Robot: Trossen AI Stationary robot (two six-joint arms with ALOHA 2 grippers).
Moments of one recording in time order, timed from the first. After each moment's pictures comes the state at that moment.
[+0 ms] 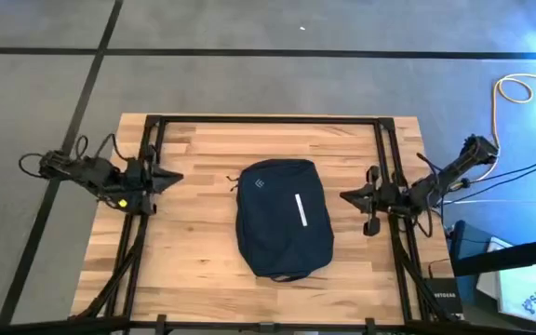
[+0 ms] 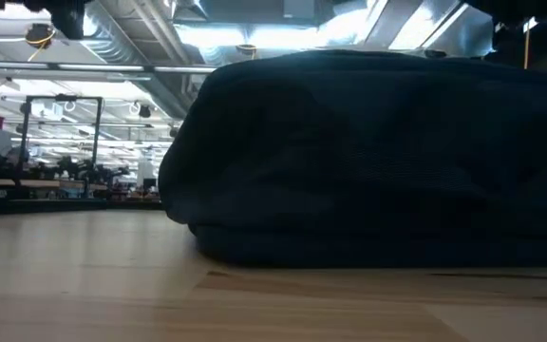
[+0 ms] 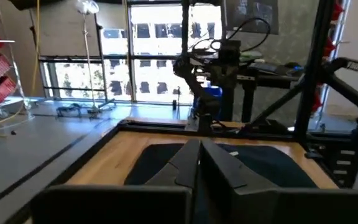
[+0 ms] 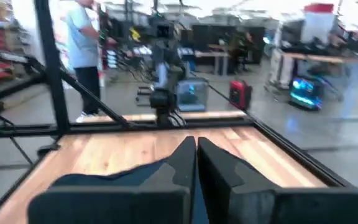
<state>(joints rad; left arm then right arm) -0.35 0.17 0.43 -0.19 -0.52 0.02 0.63 0.47 0.30 0.22 0.72 -0.03</state>
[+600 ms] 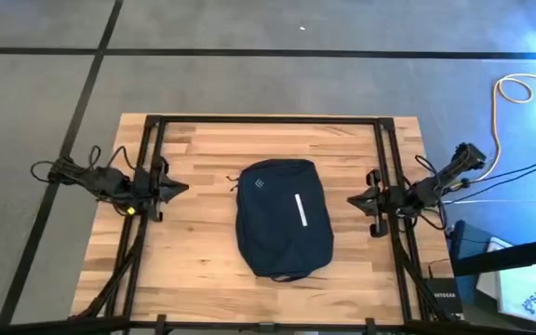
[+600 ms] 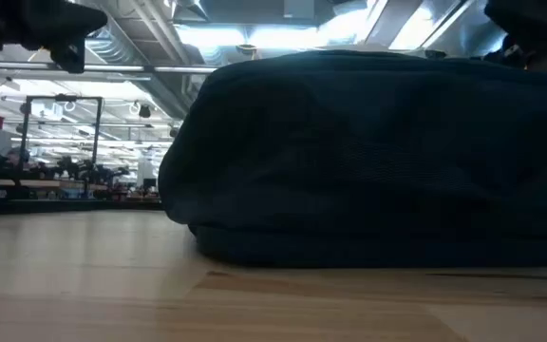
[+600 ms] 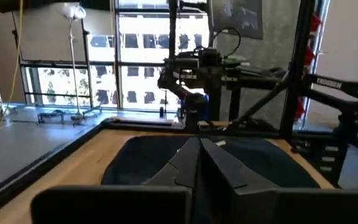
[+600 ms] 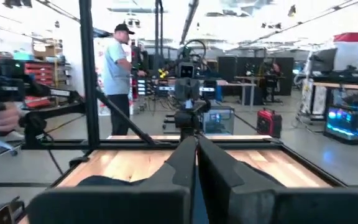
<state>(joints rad) -0.35 0.00 0.19 -0.06 -0.46 0.03 0.63 0.17 0.06 0.34 0.59 -0.11</state>
